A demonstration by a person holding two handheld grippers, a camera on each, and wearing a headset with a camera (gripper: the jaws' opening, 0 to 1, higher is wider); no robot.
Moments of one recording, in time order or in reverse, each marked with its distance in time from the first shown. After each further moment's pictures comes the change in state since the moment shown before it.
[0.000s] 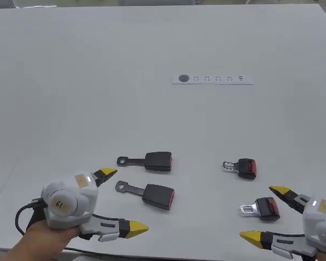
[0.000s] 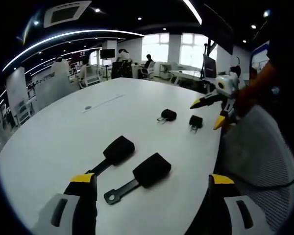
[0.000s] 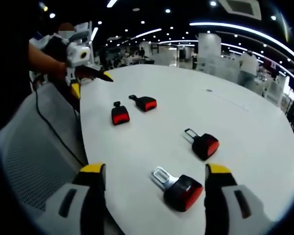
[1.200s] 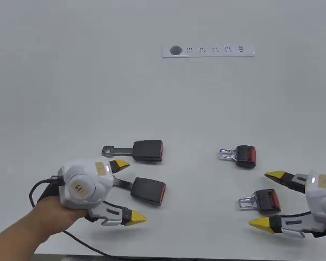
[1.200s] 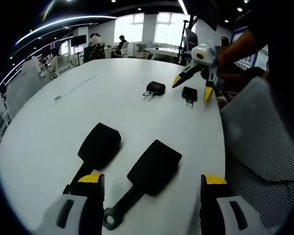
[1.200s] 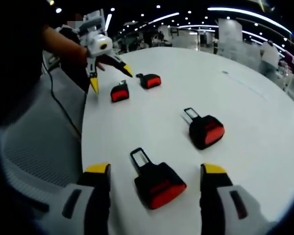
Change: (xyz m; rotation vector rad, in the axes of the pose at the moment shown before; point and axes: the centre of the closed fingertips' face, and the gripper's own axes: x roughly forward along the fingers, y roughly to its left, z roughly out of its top) left arm 0.076 0.008 -0.032 0.153 0.215 -0.209; right arm 0.020 -0.031 -0.035 -0.061 0.164 0.209
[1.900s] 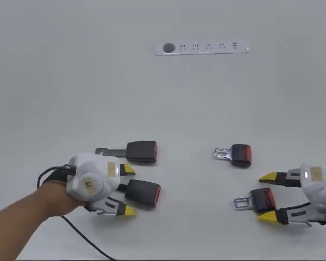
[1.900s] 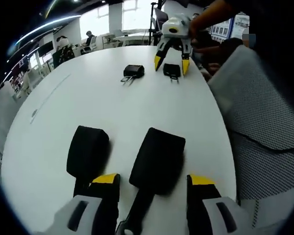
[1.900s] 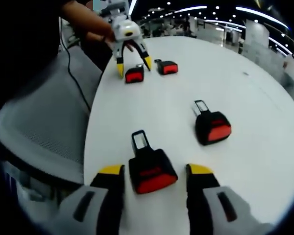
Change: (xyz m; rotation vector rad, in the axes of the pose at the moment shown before) left arm 0.017 0.007 -0.014 0.242 0.138 -0.118; right arm -0.008 -0.004 -0.012 -0.168 0.122 0.132
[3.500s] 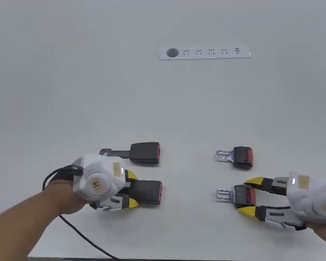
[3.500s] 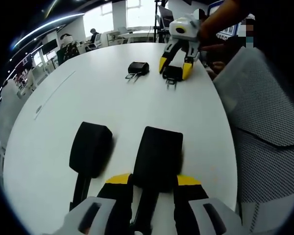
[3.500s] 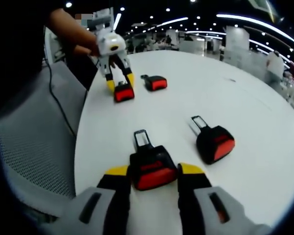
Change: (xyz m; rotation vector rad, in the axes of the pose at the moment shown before) left arm -0.001 0.001 -0.003 -0.057 0.019 0.048; right arm 0.030 -0.005 0.027 0.096 -0.158 -0.136
